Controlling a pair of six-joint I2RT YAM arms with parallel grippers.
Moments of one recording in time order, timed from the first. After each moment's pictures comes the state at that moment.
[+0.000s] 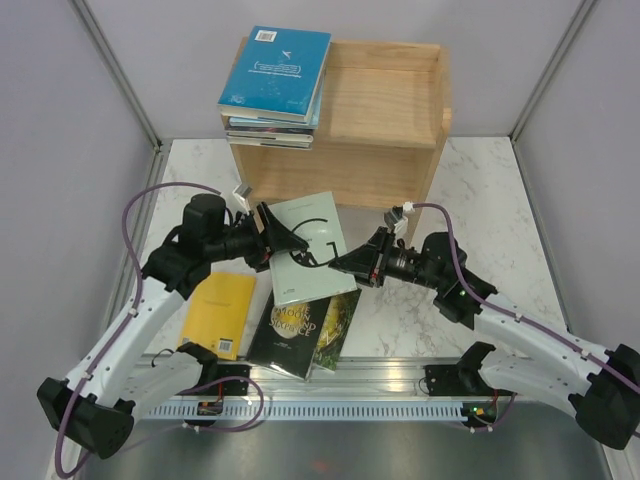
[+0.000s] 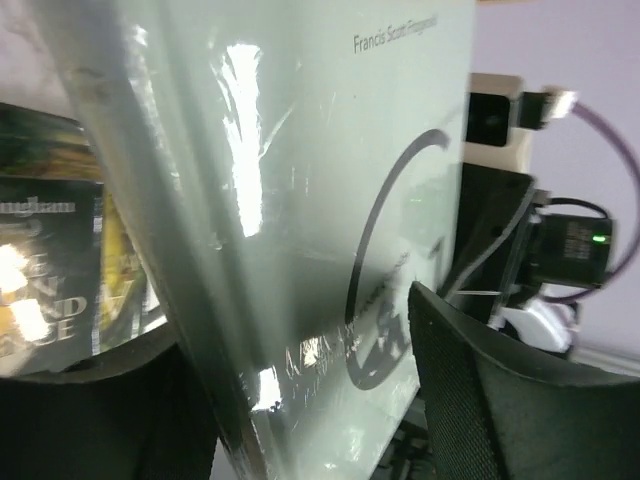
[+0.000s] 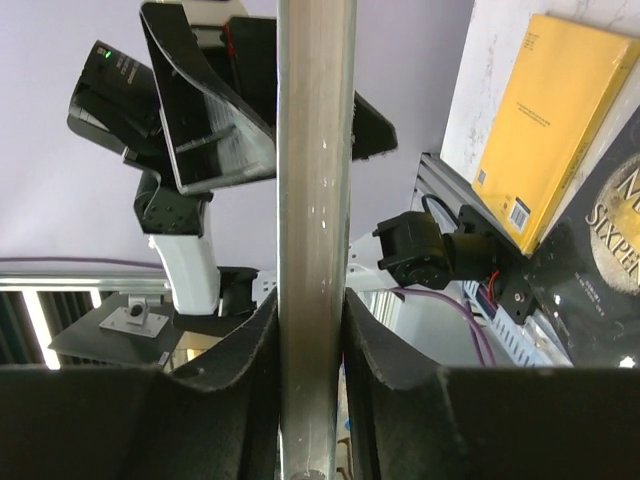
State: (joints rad) left arm -0.44 0.95 0.95 -0.48 0.57 -1.02; right arm 0.76 0.92 0.58 0.30 -0.45 1.44
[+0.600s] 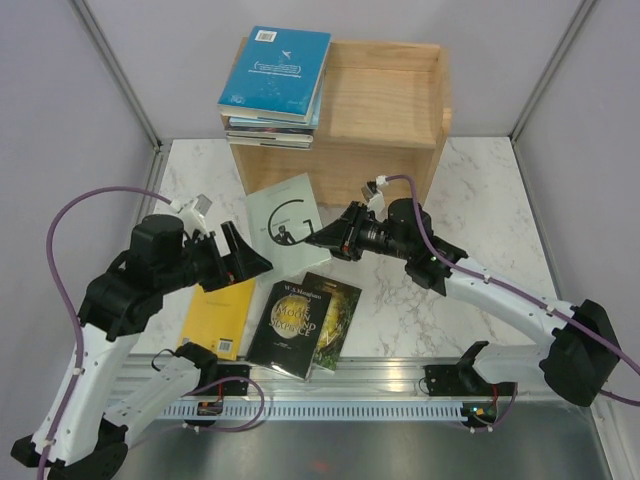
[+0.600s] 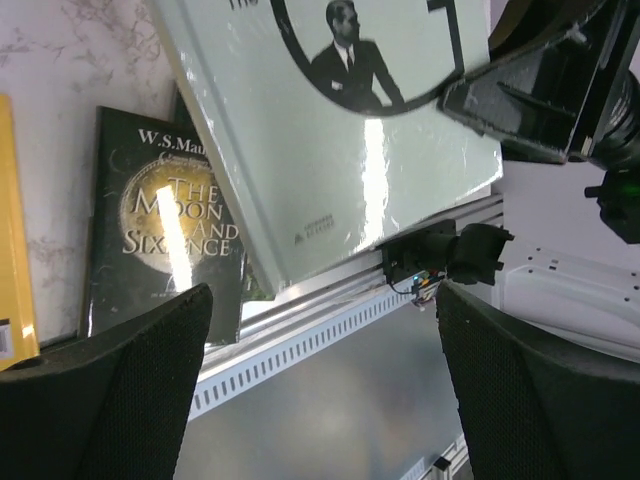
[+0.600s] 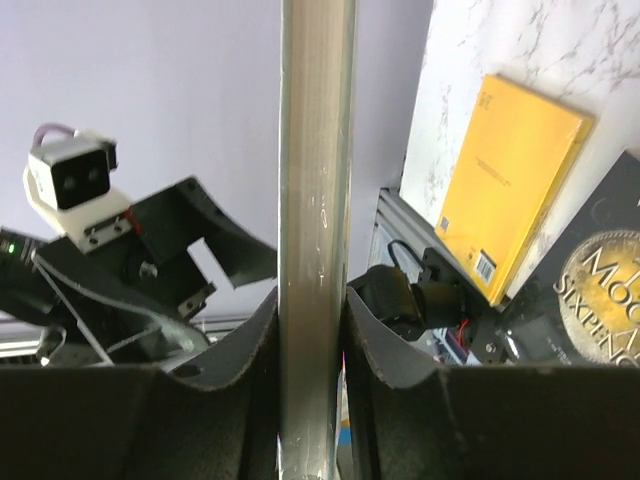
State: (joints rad) left arm -0.43 0.78 1.22 -1.05 0.30 -0.73; right arm 0.76 1.23 0.88 0.19 -0.41 1.33
